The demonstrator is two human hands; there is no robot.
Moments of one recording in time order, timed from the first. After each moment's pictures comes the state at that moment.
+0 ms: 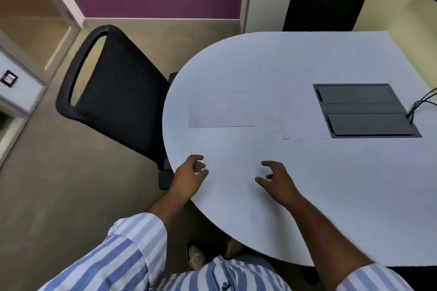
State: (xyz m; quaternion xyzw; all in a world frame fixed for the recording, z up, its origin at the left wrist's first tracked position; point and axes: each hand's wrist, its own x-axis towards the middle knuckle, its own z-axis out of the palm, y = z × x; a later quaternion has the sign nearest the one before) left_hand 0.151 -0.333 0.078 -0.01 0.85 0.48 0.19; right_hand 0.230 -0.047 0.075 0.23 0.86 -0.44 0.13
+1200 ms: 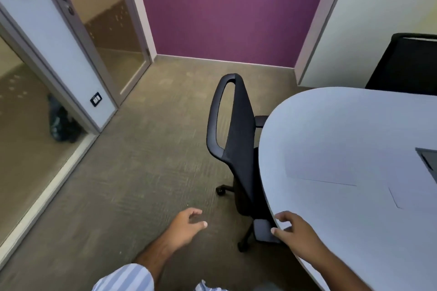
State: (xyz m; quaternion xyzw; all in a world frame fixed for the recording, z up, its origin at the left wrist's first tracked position) left_hand 0.080 -0.728 0.056 -0.11 0.83 0.48 0.27; right_hand 0.127 -0.384 0.111 0.14 0.88 -0.39 0.22
